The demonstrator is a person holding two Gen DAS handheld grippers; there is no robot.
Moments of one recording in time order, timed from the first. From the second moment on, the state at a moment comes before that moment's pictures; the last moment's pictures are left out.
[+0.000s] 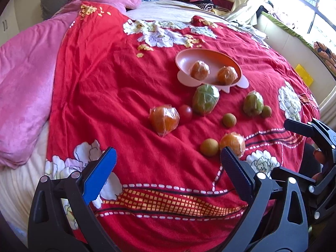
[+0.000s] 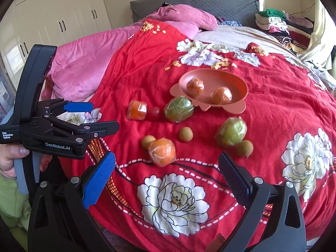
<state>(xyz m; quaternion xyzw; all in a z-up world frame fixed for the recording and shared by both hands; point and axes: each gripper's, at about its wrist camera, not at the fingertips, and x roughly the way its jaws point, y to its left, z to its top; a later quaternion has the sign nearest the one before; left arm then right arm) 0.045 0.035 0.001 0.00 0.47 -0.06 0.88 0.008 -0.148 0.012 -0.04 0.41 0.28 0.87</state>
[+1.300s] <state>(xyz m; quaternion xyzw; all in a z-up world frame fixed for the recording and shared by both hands) 0.119 0.047 -0.043 -0.02 0.52 -0.12 0.84 0.046 -0.125 -0.044 -0.03 0.45 0.33 0.83</state>
